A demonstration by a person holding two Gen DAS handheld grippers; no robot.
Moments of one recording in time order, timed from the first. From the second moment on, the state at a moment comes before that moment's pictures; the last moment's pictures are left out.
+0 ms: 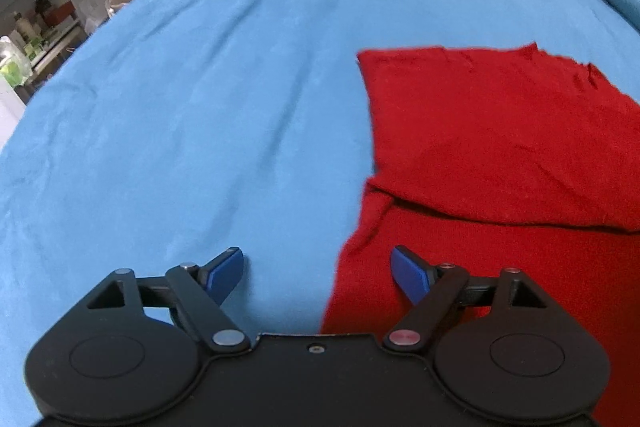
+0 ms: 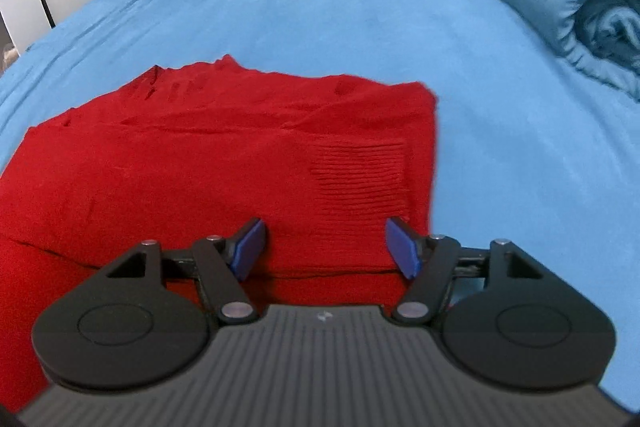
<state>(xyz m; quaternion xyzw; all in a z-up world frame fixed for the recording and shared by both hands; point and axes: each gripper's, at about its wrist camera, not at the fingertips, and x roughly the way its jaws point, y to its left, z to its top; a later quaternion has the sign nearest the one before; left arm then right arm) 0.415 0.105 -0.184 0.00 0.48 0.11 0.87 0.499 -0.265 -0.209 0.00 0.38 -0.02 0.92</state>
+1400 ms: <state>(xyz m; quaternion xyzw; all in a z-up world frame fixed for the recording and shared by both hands) 0.197 0.103 -0.173 -0.03 0.60 -0.06 0.80 0.174 -0.280 -0.205 0.08 0.54 -0.05 0.83</state>
